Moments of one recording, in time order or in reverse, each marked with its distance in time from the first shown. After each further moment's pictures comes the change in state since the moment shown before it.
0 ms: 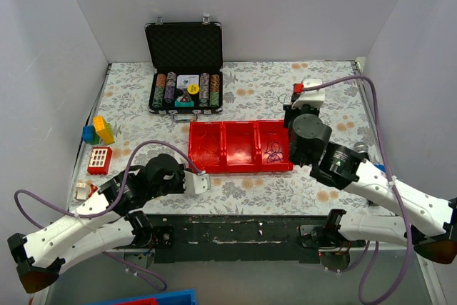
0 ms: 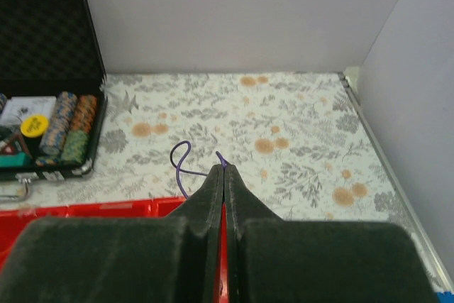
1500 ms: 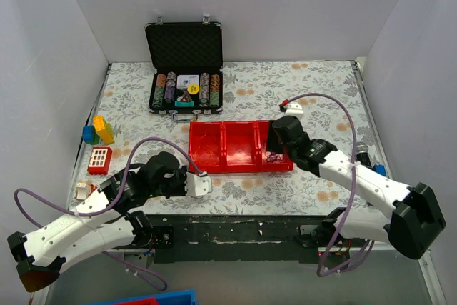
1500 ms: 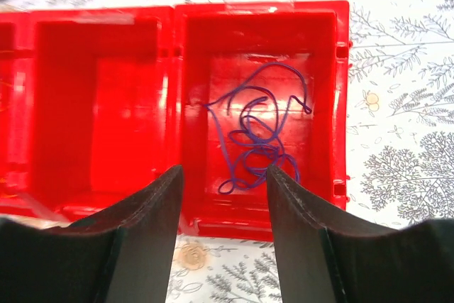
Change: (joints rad) left arm 0.001 0.021 0.032 -0.026 0.137 -0.026; right arm -0.355 0.207 -0.303 -0.249 -0.758 0.591
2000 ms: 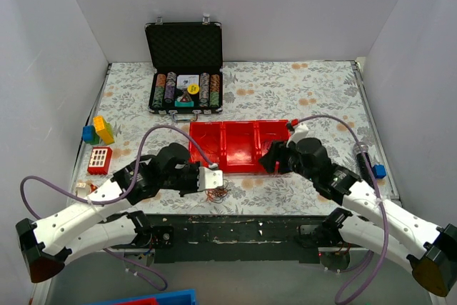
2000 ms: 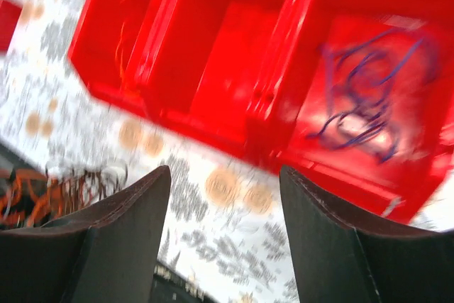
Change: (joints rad) left arm 0.000 0.145 0.059 0.118 0.253 -0.087; right arm 0.012 -0.373 -0.201 0.108 -0.311 -0.017
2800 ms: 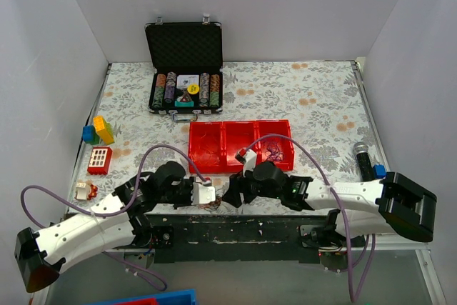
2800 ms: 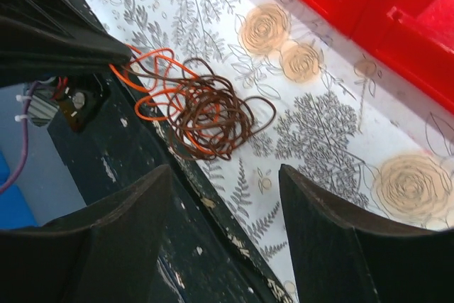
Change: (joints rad) left arm 0.000 -0.145 -0.285 0.101 -0.033 0.008; right arm 0.426 0.386 -0.133 0.457 -0.136 0.064
